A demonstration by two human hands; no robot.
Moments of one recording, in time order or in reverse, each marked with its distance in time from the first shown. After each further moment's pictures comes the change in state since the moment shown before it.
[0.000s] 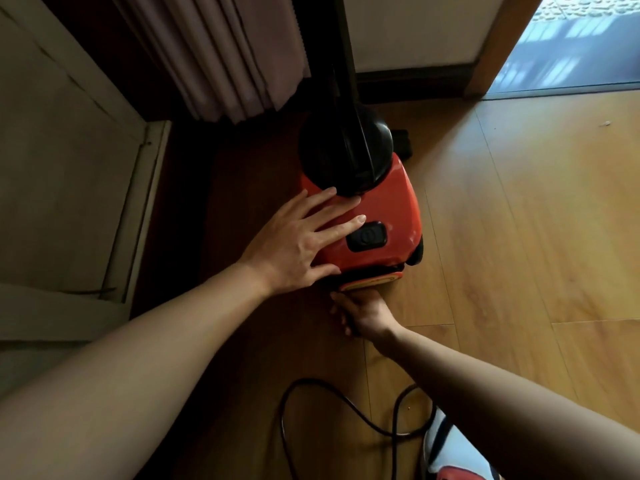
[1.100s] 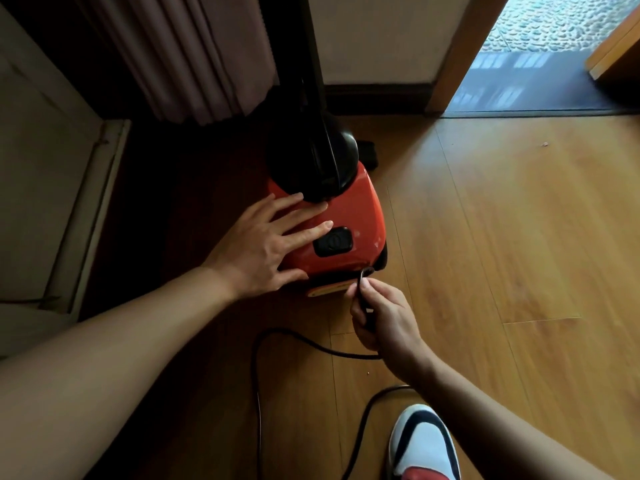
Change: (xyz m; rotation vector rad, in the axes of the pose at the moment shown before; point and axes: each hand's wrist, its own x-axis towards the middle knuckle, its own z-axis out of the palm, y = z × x) left_hand 0.003 0.000 0.001 0.037 -0.001 -0.014; right_hand -0.068 -0.032 -0.048 0.324 0.011 -0.298
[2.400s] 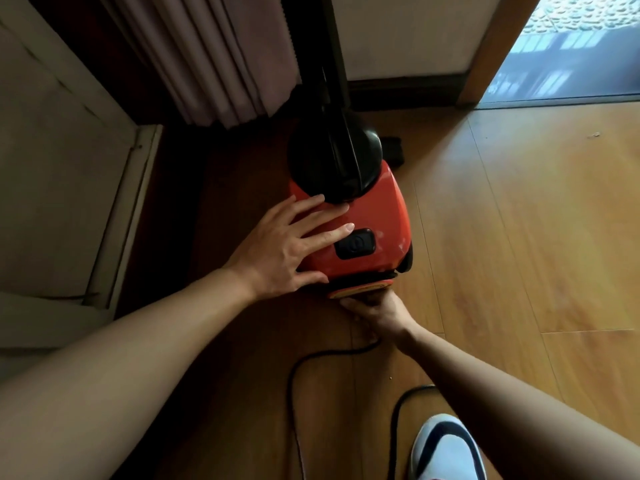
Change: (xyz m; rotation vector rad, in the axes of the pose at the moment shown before) left_hand -0.001 -0.003 0.001 -0.038 0.031 0.020; right_hand 0.064 0.058 -0.019 -0.486 -0.017 0.236
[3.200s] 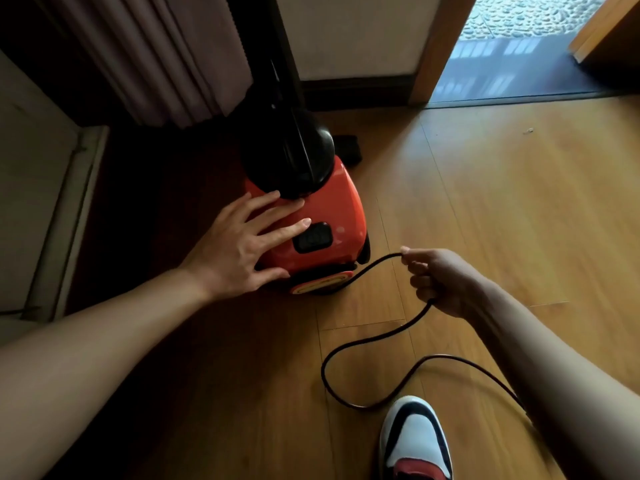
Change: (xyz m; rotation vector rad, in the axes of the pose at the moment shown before) left_hand -0.001 -0.001 0.003 0.009 0.001 0.004; right_hand -0.046 -0.038 -0.125 0.456 0.123 0.311
